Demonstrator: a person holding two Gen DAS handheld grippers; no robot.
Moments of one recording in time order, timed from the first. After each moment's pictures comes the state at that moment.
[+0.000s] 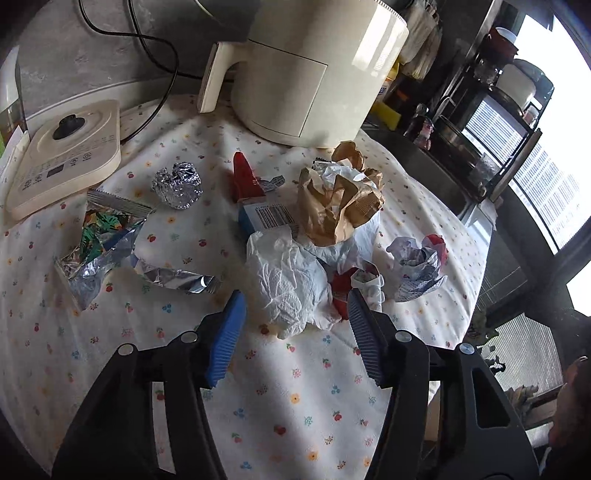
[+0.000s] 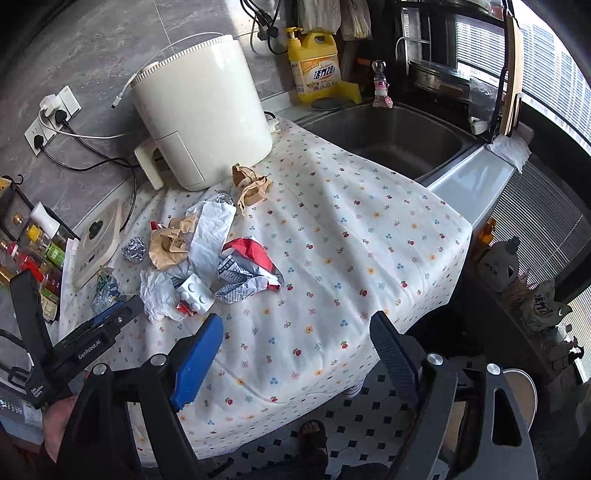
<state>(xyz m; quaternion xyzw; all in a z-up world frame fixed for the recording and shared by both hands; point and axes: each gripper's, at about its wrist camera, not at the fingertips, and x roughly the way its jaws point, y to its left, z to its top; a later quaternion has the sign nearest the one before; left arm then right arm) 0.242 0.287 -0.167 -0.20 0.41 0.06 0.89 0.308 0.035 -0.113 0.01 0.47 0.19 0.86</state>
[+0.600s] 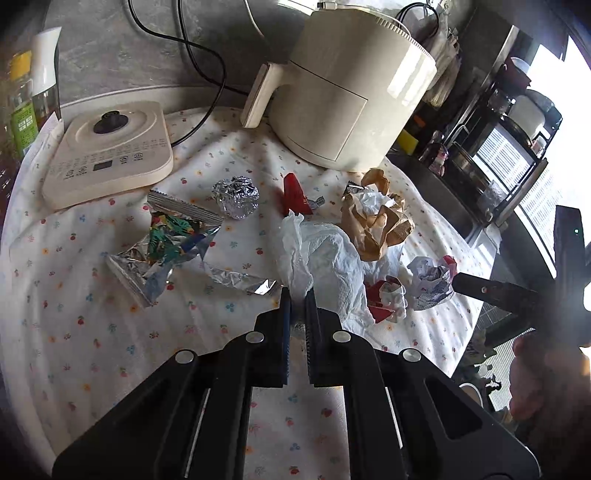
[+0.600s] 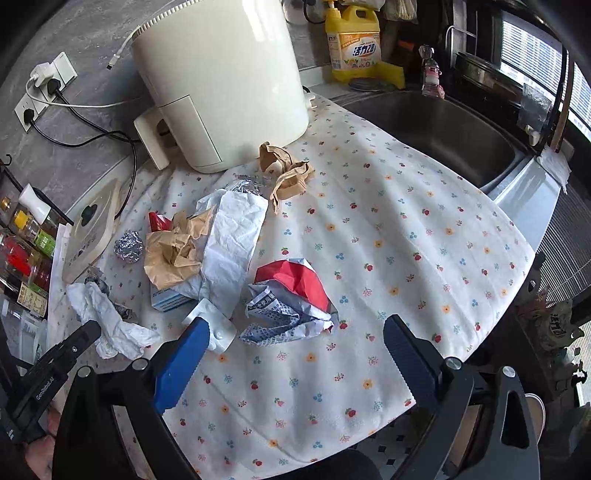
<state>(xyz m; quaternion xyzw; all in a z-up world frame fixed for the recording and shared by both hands) 0.198 0.326 -0.149 -0.23 0.37 0.10 0.89 0.359 0.113 -0.151 -0.03 0.49 0.21 0.84</state>
